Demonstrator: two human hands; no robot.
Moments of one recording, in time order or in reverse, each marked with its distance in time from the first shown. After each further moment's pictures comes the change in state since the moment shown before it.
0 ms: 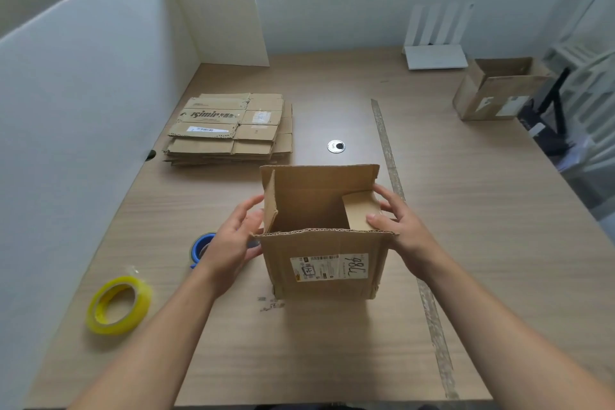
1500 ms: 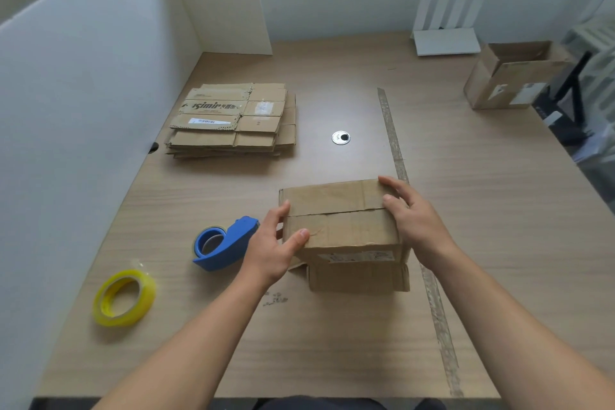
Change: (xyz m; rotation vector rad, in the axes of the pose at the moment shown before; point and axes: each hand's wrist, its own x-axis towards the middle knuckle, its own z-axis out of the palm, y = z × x) left_hand 0.015 -0.039 0.042 0.491 0.148 0.088; right_hand 0.013 -0.003 -0.003 -0.151 0.155 -0.043
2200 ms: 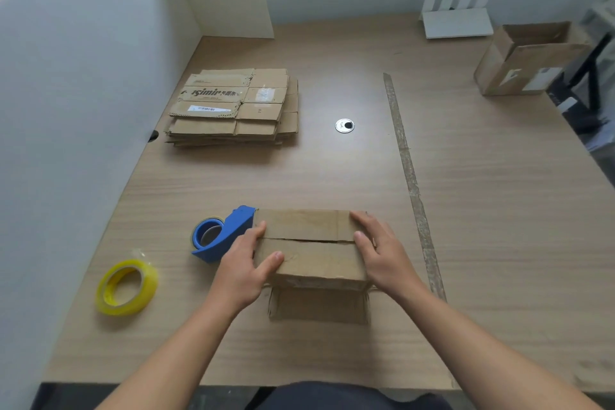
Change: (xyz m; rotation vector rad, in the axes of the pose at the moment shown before) left_hand -0.032 -0.040 -0.033 0.296 0.015 0.001; right_hand -0.040 0.051 0.045 -0.351 -0.132 -0.096
